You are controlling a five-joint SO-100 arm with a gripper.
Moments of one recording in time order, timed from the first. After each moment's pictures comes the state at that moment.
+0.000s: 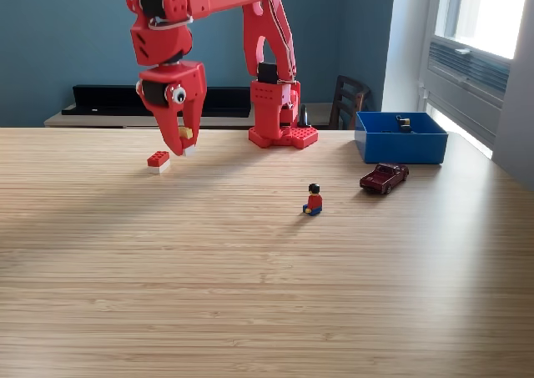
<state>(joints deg) 32.7 77.3 70.1 91.1 1.0</state>
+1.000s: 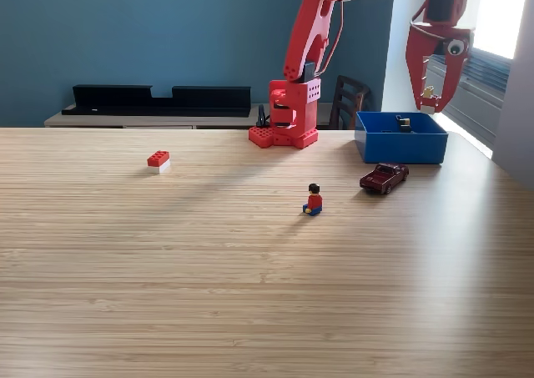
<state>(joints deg) -61.3 77.3 62.3 99.5 -1.6</state>
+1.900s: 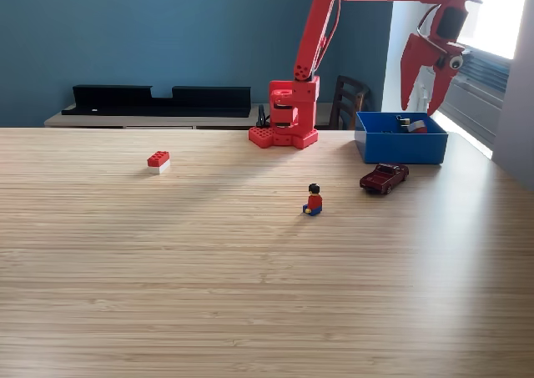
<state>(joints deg) -77.2 77.3 72.7 99.5 -11.5</state>
